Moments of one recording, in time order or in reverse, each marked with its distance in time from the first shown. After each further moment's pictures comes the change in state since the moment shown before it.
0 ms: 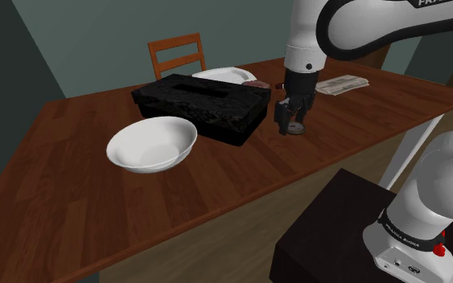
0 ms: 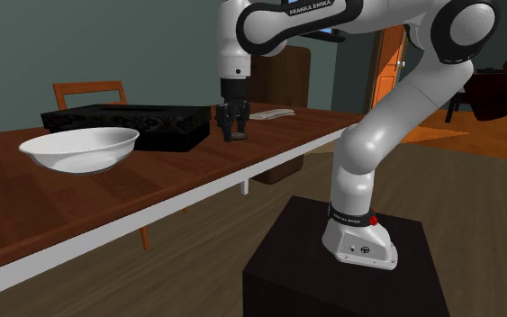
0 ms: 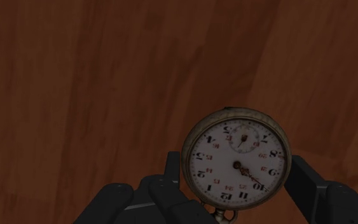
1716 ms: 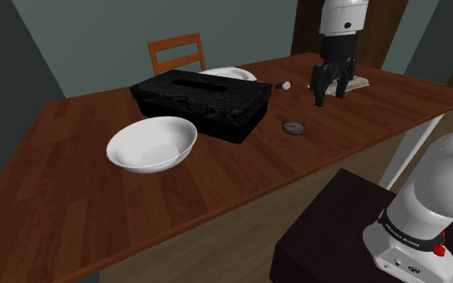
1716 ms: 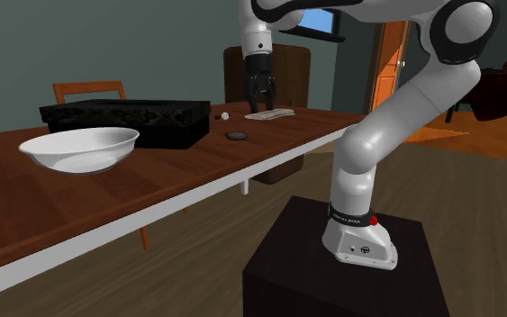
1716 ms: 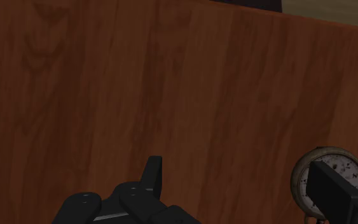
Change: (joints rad) arm -0.074 -0.060 -0.185 0.134 -0.067 -0.361 -0.092
